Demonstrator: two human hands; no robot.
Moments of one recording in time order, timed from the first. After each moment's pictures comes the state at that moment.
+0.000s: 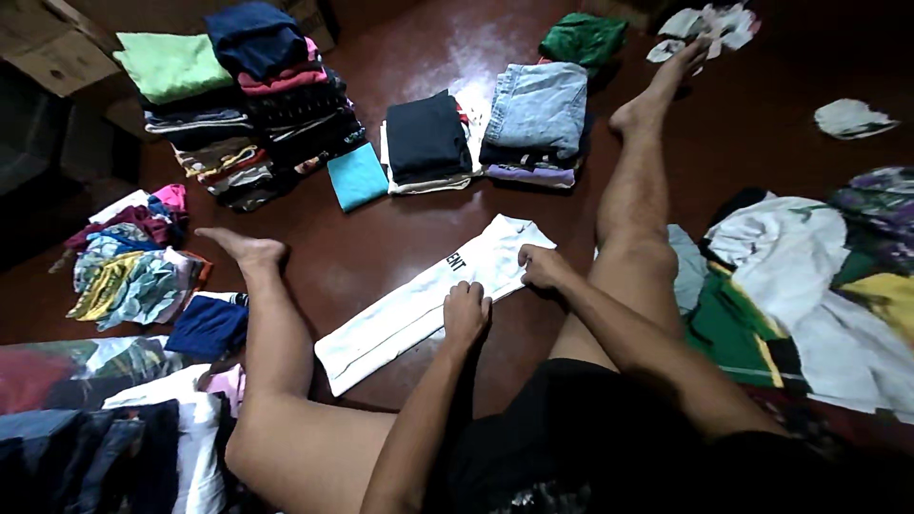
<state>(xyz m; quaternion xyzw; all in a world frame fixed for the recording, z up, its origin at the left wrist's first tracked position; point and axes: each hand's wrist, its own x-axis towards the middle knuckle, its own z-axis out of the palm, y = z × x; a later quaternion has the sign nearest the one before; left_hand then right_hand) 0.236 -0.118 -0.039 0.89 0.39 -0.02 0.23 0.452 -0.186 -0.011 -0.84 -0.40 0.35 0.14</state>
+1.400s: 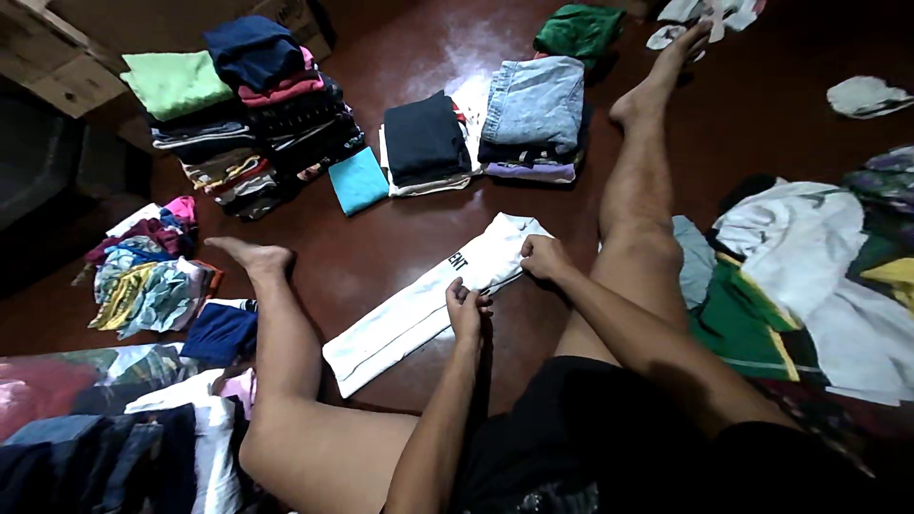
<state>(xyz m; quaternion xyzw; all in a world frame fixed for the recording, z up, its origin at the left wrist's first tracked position) 0.242 -0.141 -0.033 0.40 0.52 0.31 0.68 0.451 -0.178 -0.010 -0.86 -0.36 0.29 0.22</state>
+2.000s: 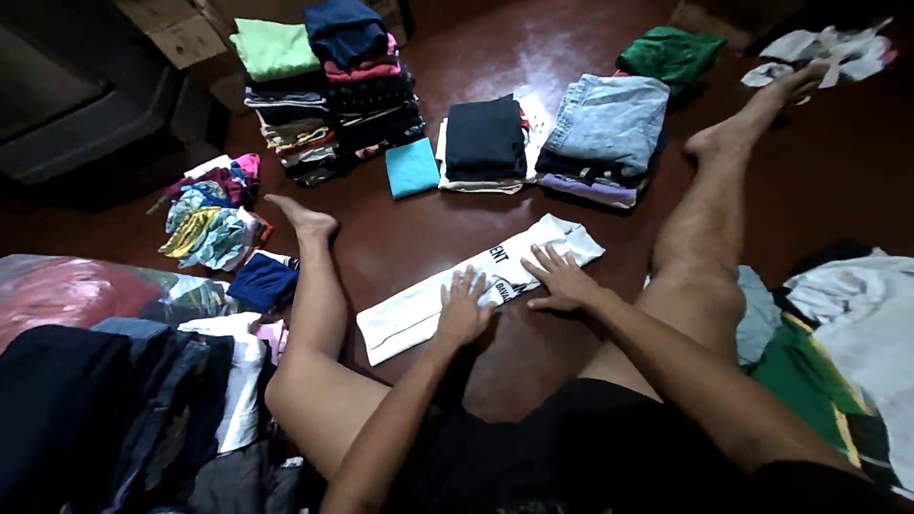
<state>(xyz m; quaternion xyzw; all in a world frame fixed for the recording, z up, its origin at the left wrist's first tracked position) 0.168 -0.090 -0.015 0.89 0.40 -0.01 0.22 0.446 -0.165 -0.037 -0.70 -0.67 0.24 -0.02</state>
